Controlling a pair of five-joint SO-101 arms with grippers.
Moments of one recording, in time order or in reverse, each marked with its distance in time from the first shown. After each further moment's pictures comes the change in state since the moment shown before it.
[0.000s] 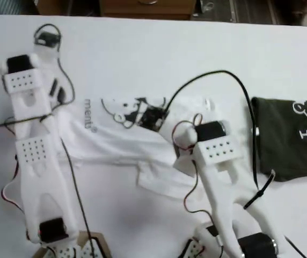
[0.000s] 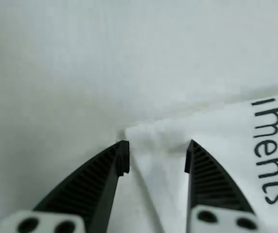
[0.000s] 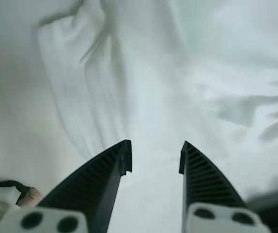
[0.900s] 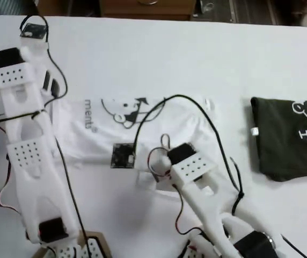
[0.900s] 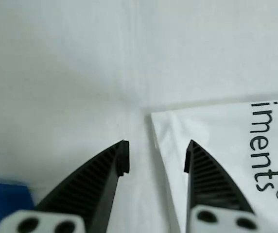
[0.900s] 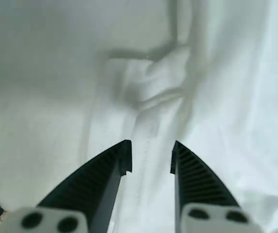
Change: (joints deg) left arm -2.9 -11.9 6.2 0.0 5.1; right arm -15.1 1.1 13.5 -16.2 8.2
